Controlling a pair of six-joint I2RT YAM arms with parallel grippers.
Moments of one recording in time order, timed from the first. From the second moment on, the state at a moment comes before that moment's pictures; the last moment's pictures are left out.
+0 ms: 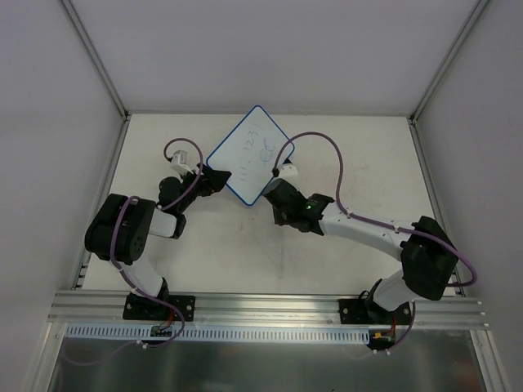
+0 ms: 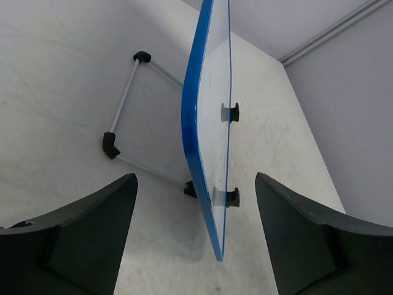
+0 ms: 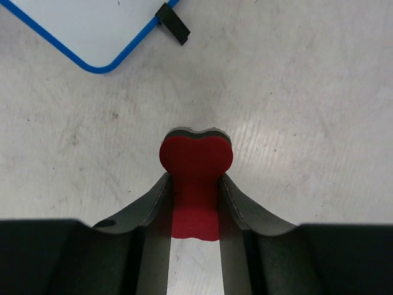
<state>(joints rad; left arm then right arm) -0.18 1.68 0.42 1.17 0.33 -0.74 0.98 1.53 1.06 -0.48 0.47 0.57</state>
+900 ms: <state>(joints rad) -0.16 1.70 0.48 1.17 0.30 -0.78 0.80 1.78 1.29 -0.09 0.16 0.34</state>
